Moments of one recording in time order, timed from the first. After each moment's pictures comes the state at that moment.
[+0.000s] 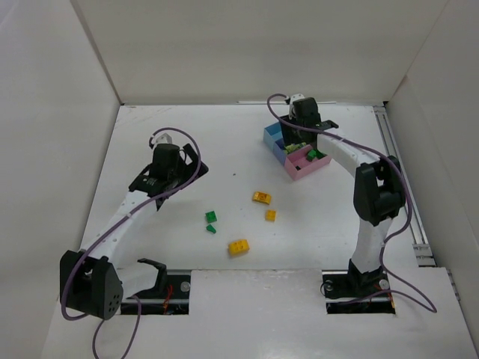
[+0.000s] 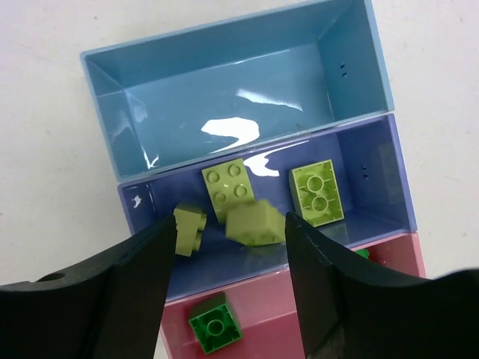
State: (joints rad) left arm -0.30 1.14 0.84 -0.42 -0.06 -0.78; right arm 0.35 1.95 1.56 -0.35 0.15 -0.01
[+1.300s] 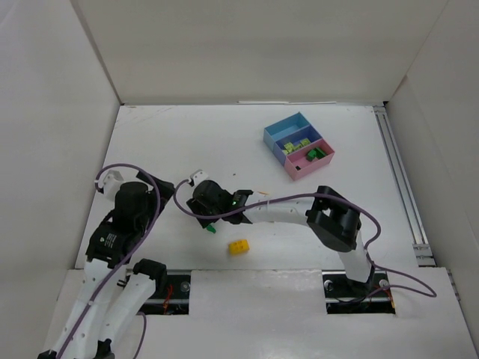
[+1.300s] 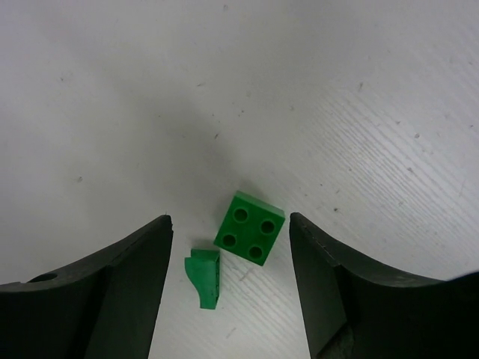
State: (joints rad) left arm -0.29 0.57 0.83 -0.91 -0.32 -1.10; right arm 1.15 2.04 1.48 -0.23 0.24 0.33
